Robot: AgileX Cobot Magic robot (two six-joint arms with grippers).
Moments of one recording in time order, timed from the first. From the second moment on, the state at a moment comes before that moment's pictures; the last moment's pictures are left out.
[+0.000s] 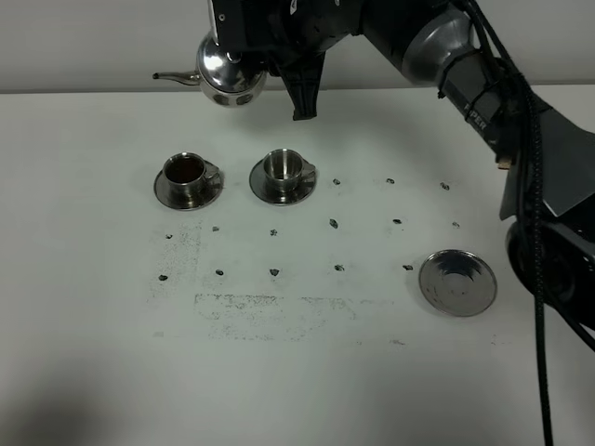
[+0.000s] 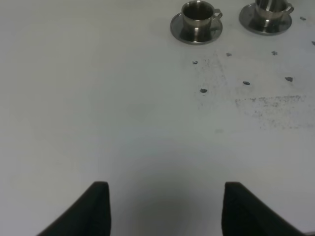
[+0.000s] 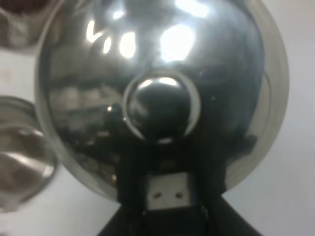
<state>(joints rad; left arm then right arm) 0.00 0.00 -0.51 -0.09 1.05 0.12 0.58 2.36 -2.40 -0.01 0.95 -1.22</state>
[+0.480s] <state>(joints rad) 0.00 0.00 -0.51 -0.09 1.05 0.12 0.70 2.12 -1.93 0.11 0.98 -0.56</state>
